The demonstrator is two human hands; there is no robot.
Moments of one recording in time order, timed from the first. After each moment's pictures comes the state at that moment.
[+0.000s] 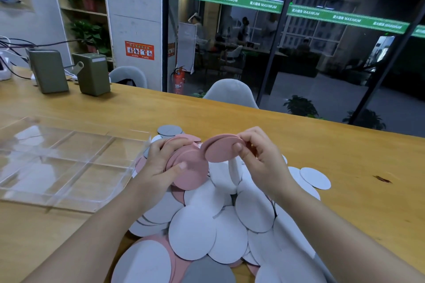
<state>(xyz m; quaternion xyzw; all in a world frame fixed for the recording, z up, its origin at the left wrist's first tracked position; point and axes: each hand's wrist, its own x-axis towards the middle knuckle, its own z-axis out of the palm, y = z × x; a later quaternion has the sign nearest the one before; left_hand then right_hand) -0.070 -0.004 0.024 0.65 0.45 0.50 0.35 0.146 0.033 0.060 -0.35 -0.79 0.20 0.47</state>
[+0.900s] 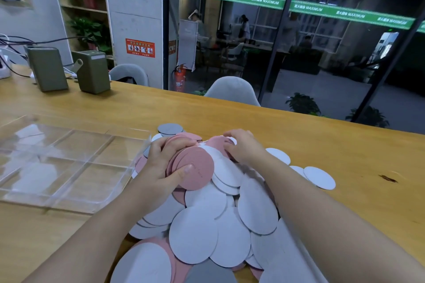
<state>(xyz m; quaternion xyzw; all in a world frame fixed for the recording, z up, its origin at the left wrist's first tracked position) -0.073 0.004 0.013 0.70 0.47 0.47 0.25 0.128 0.120 0.040 -0.59 -0.78 0.15 0.16</state>
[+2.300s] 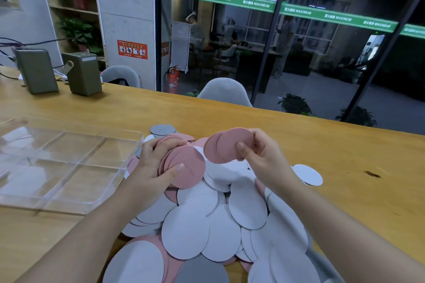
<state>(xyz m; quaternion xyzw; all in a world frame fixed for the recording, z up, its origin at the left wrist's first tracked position) -0.074 0.006 0.010 0.70 0.47 0.48 0.24 0.165 0.038 0.058 -0.40 -0.73 0.31 0.47</state>
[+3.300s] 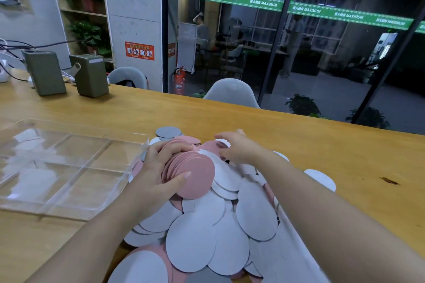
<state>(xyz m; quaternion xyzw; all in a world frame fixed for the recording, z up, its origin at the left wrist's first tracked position) -0.075 0.001 0.015 0.68 0.48 0.48 0.28 0.125 0.124 0.054 -0.55 -0.80 0.19 0.09</state>
